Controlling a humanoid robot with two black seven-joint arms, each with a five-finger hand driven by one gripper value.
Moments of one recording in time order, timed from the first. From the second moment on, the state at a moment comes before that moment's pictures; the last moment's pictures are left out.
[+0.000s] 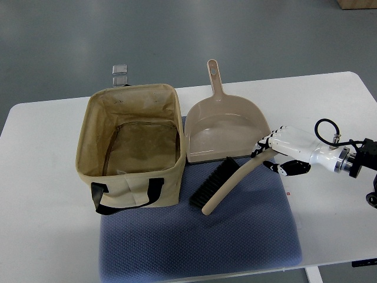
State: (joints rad) left arm 0.02 0.00 0.03 -0.13 -0.07 -0.03 -0.03; right arm 0.52 -0.77 0.53 1.37 -1.84 -0.21 0.40
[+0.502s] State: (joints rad) left arm 0.02 0.00 0.03 -0.13 -0.07 -0.03 -0.03; right arm 0.65 -0.94 0.60 1.36 -1.67 -0.26 0.40
